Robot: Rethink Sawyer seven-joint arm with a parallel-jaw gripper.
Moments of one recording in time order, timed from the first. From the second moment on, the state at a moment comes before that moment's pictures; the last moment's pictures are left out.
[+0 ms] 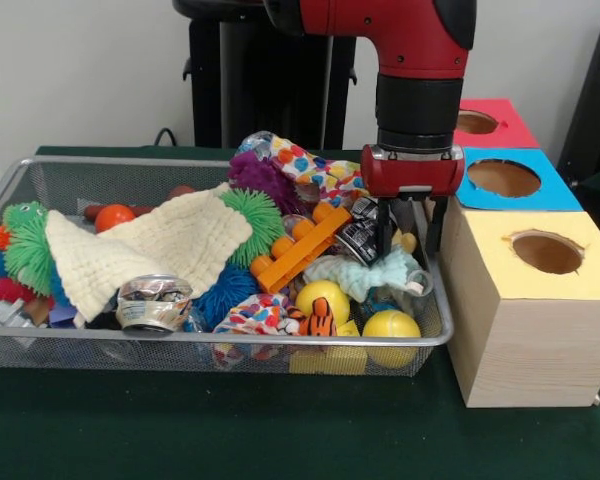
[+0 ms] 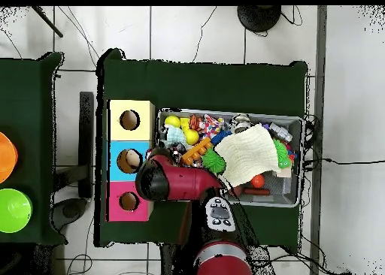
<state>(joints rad) -0.10 -0.54 0.02 1.82 -0.01 0.00 1.58</state>
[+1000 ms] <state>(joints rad) -0.12 -0.57 0.01 1.73 -0.01 0.15 1.58</state>
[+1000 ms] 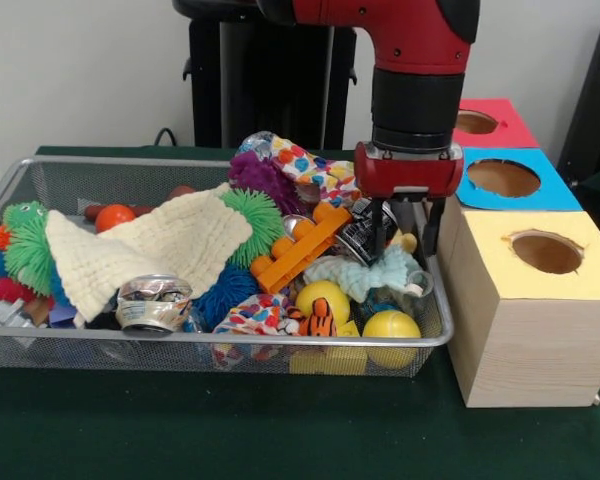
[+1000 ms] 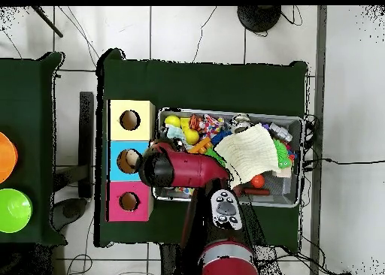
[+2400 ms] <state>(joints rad) -0.17 -0.58 0.06 1.65 -0.06 0.24 1.58</state>
